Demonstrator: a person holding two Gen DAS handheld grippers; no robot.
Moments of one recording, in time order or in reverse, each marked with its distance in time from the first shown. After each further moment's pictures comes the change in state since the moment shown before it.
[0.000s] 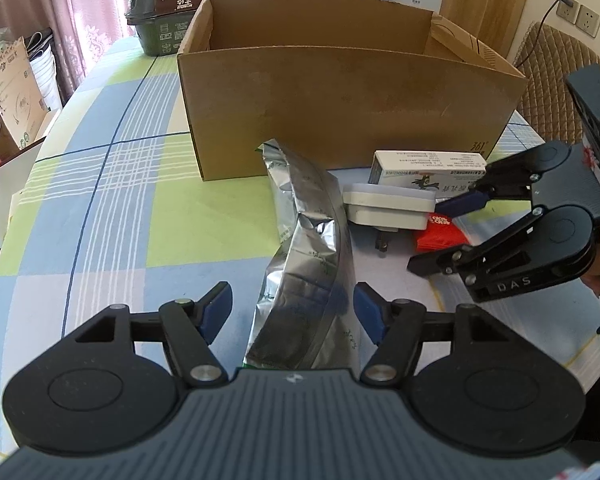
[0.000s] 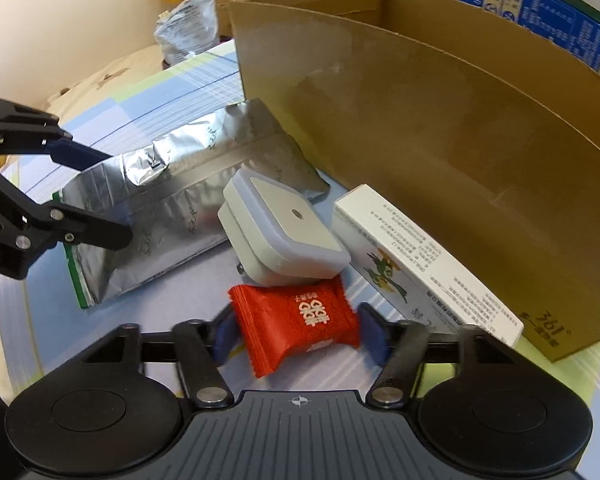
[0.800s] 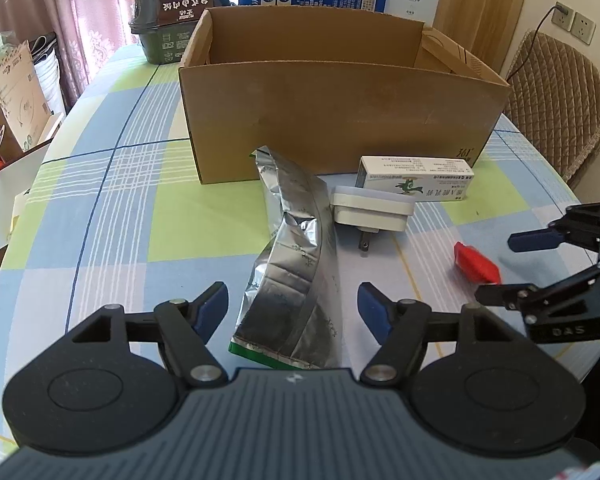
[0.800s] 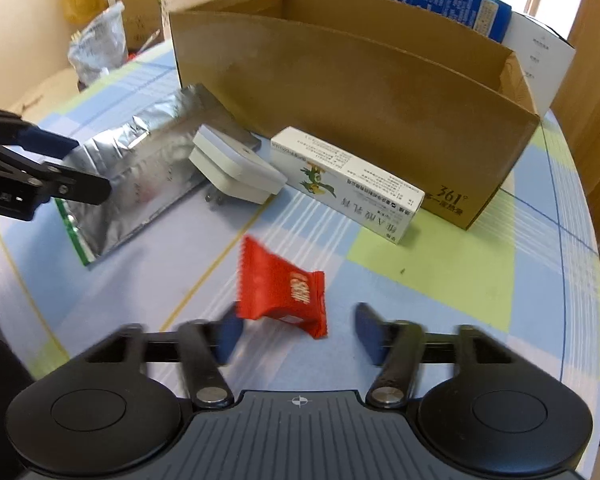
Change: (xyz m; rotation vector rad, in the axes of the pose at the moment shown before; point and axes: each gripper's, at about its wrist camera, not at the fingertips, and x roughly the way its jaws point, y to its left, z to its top) left arm -0.019 -0.008 -0.007 -0.011 -0.026 -0.002; right arm -0.062 0.029 -0.049 0.213 -0.018 -0.212
